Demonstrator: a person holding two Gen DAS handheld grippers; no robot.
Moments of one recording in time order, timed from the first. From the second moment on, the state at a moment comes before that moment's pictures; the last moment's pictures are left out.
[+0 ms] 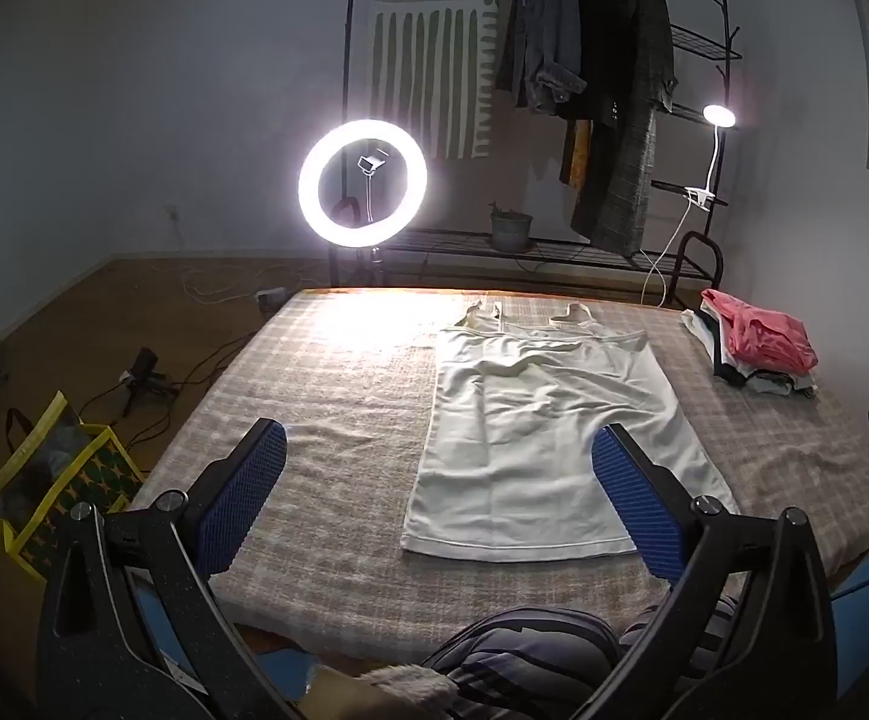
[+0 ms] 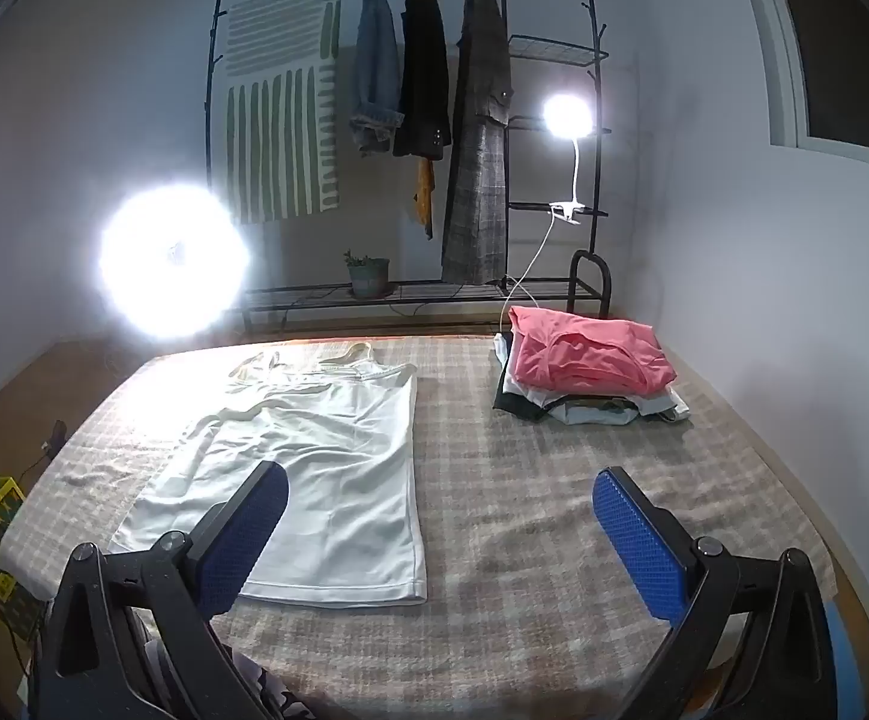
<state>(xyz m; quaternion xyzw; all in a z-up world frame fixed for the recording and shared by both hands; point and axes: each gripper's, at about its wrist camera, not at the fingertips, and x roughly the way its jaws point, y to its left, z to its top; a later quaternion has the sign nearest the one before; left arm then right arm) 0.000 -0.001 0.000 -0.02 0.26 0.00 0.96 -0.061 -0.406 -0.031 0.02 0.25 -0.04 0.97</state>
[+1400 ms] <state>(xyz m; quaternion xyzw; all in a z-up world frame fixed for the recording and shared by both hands) -0.002 -0.002 0.012 -0.02 0.24 0.01 0.97 -0.065 -0.402 -0.026 0.02 0.23 -0.03 0.97</state>
